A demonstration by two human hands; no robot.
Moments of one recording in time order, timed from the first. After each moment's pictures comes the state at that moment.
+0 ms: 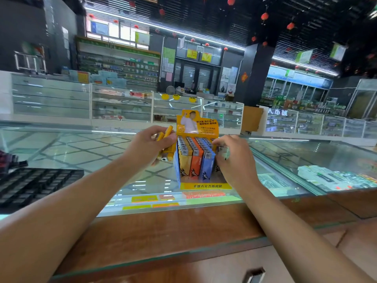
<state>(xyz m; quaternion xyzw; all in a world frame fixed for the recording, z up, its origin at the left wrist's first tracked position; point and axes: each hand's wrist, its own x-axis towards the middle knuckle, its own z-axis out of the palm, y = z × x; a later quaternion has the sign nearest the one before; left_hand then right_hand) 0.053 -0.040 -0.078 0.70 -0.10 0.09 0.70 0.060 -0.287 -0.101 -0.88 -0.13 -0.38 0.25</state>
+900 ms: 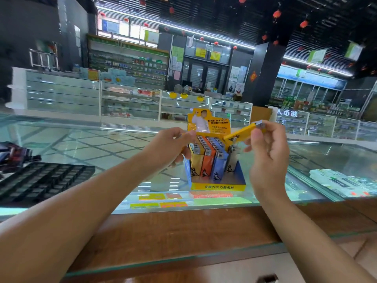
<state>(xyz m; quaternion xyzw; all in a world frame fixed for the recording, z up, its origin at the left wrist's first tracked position) 0.037 -0.051 -0.067 0.76 -0.12 0.04 0.64 0.018 -0.271 -0.086 -0.67 -0.19 -0.47 0.55</state>
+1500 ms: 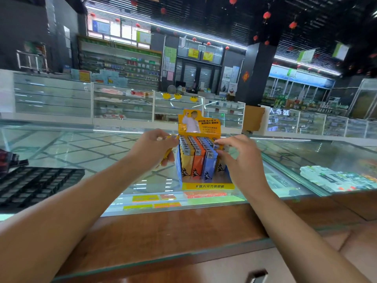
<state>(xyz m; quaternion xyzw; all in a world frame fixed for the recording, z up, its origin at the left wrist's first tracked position) 0.046 -0.046 -0.076 0.77 -0.07 0.08 0.62 0.051 -0.294 -0.101 -0.86 -0.16 -0.39 0.30</state>
